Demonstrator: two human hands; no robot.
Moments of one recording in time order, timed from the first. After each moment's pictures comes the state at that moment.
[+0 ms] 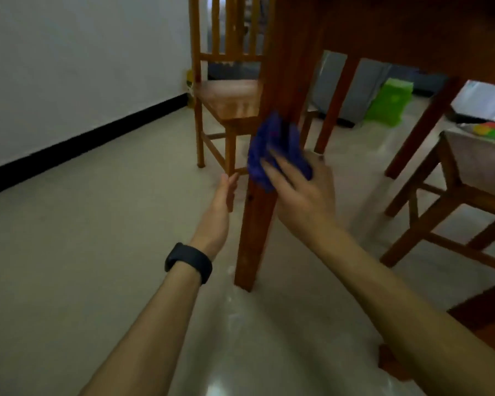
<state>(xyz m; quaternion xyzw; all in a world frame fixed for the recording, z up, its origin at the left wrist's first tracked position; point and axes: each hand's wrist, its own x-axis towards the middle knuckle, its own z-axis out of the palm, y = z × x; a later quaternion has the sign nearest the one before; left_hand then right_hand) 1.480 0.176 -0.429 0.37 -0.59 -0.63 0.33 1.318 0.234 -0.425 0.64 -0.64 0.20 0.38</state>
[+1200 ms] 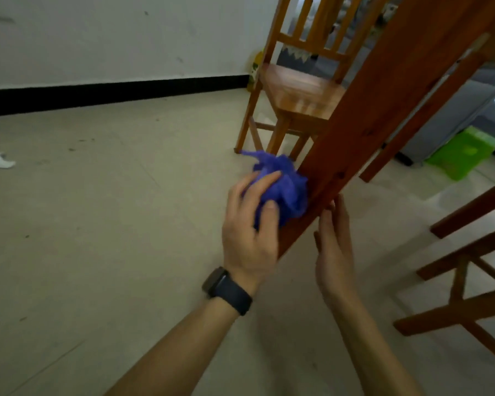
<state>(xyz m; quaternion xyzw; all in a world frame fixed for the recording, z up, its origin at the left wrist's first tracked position) 1.430 0.183 -0.487 0.39 -0.60 -0.28 0.64 1.309 0.225 -0.479 0.44 -0.64 0.57 -0.28</state>
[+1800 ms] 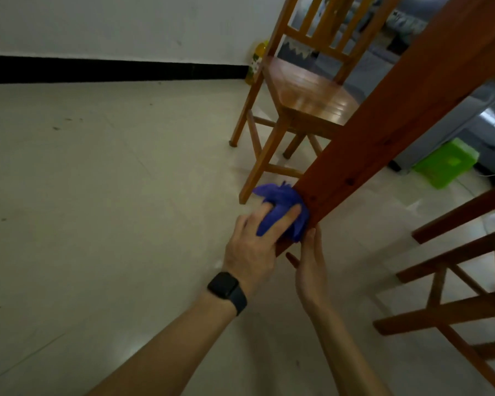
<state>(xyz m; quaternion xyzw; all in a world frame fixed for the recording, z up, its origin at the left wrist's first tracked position) 1.414 0.169 -0.553 0.40 -0.76 -0.13 0.50 1.311 0.214 -0.522 0.44 -0.70 0.49 -0.29</state>
